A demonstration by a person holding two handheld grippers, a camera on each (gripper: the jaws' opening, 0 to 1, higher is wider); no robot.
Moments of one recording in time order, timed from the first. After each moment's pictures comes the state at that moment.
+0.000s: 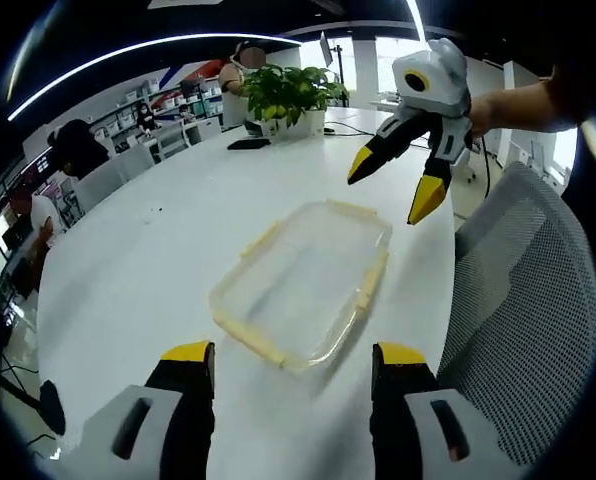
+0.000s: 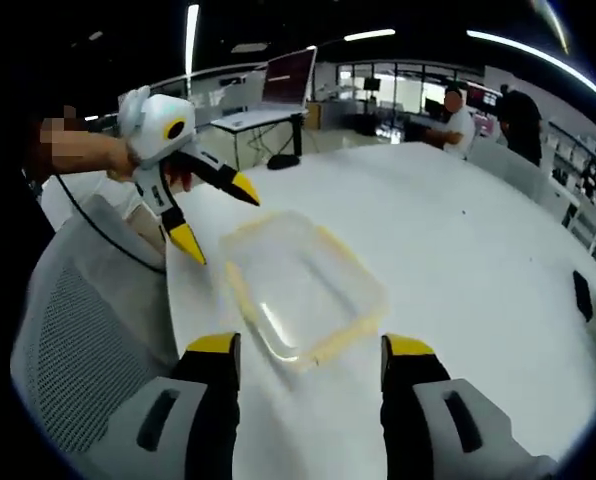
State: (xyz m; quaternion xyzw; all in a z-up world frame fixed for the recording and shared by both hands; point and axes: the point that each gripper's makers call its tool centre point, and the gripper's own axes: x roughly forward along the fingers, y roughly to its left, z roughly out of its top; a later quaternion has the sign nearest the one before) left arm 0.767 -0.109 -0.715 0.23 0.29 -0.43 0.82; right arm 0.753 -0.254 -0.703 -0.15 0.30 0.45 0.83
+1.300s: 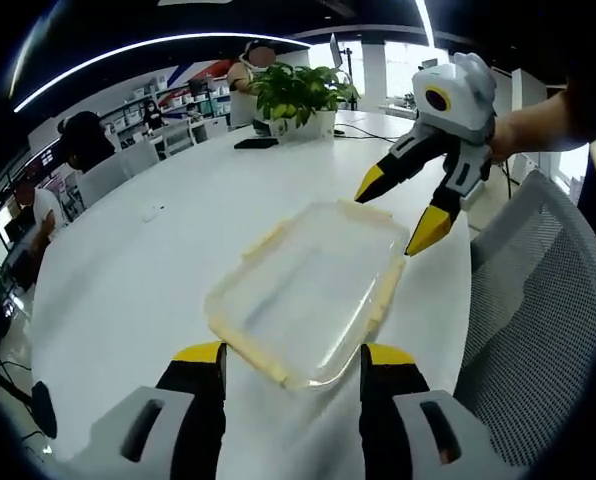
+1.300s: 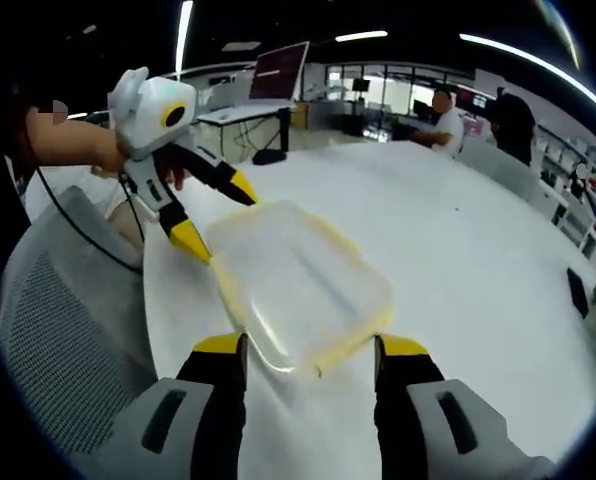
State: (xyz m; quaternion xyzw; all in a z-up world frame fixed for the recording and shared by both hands) left arm 0.790 -0.123 -0.725 0.21 0.29 -0.43 0.83; right arm 0.772 -0.248 -0.722 -0.16 0.29 0.42 0.84
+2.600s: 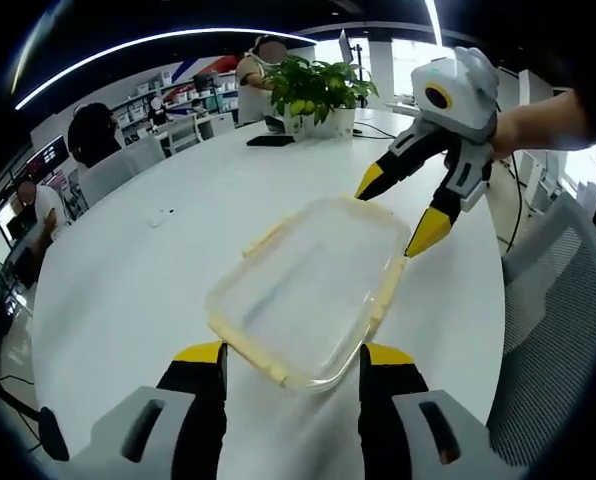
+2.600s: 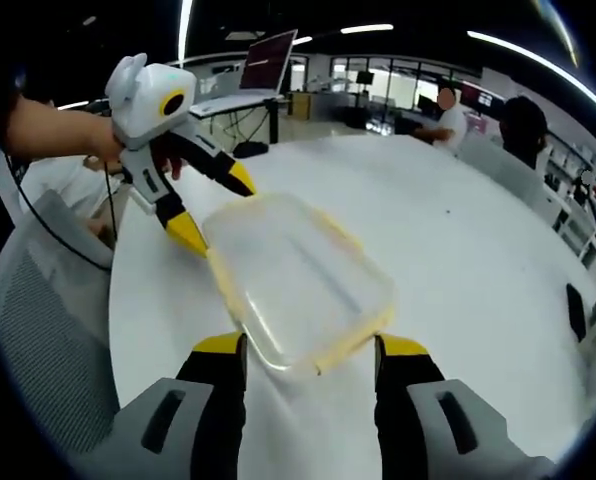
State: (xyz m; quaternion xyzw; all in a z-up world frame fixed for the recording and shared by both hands) left arm 0.847 -0.134 -0.726 0.21 0.30 -0.41 0.83; right arm 0.833 -0.260 -0.726 -0.18 0.31 0.42 0.83
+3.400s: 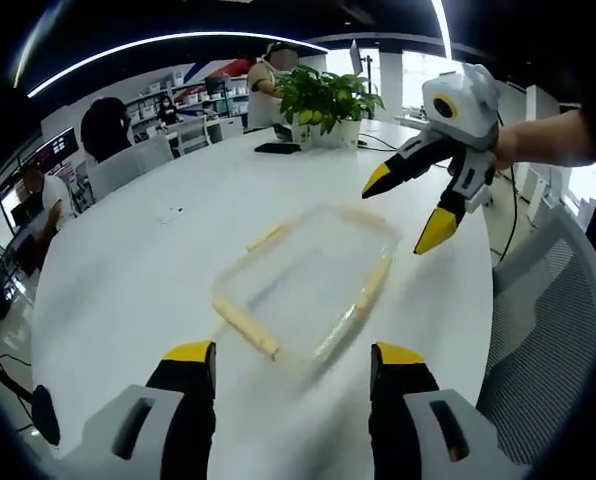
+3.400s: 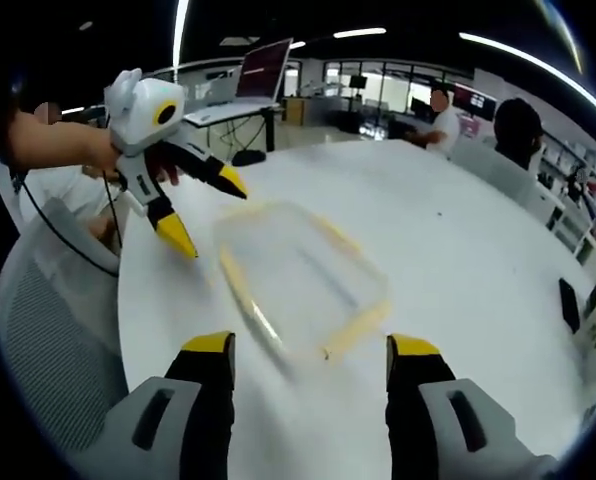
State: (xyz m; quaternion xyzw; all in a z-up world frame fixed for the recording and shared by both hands) left arm 0.826 -0.116 -0.715 0.18 0.29 -0.40 0.85; right arm 0.814 -0.270 -0.709 -0.17 0.30 0.41 0.85
